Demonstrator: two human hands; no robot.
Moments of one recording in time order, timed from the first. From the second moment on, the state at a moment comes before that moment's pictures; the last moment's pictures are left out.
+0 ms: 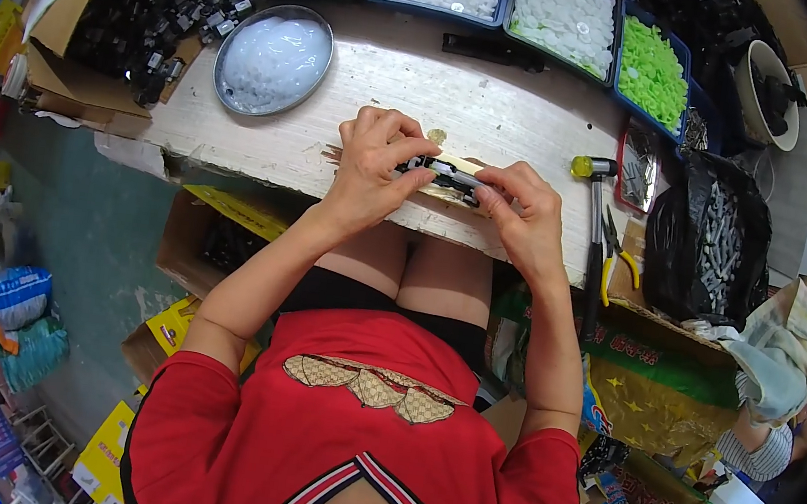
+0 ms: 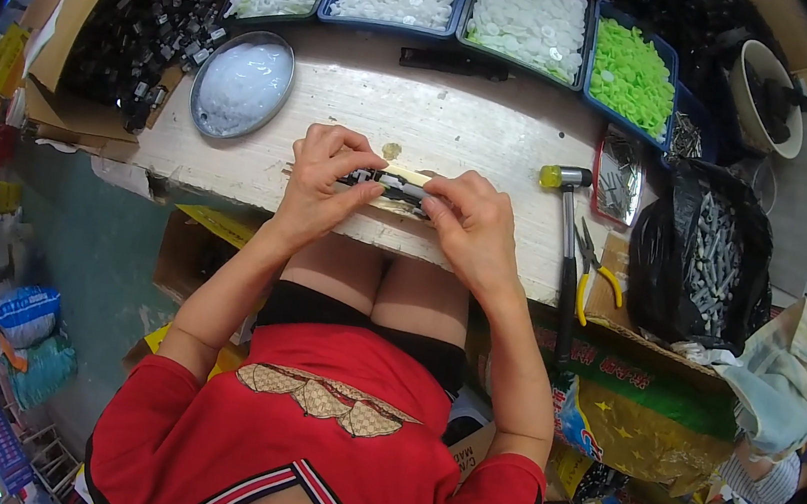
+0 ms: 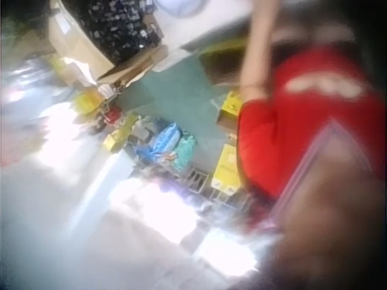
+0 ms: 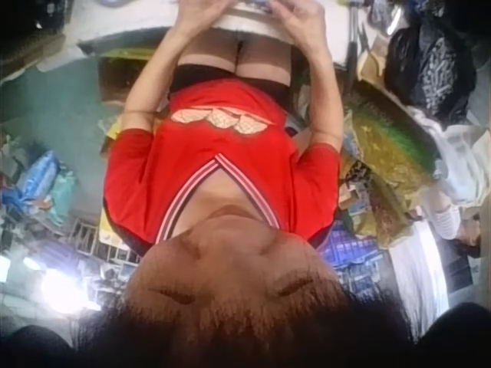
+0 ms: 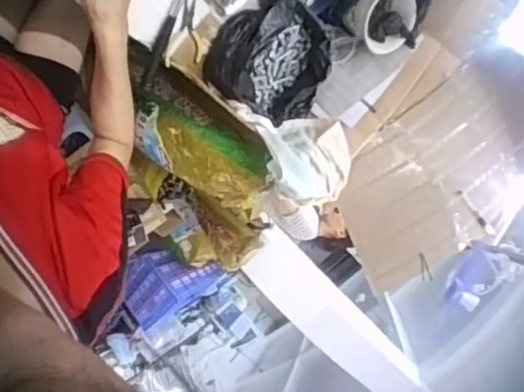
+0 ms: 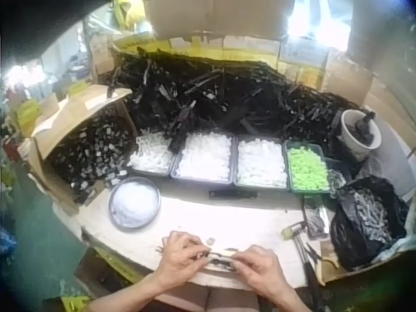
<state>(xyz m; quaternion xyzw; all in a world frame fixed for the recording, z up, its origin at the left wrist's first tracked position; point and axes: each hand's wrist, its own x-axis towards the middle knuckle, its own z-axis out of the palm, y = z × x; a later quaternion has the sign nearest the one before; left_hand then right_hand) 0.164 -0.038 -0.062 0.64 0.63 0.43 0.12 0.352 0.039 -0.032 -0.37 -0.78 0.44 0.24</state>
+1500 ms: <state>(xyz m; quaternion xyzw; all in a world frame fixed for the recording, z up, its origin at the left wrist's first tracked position) 0.165 -0.038 -0.056 0.67 0.61 0.41 0.10 0.354 0.271 0.011 -0.45 -0.81 -0.01 0.37</state>
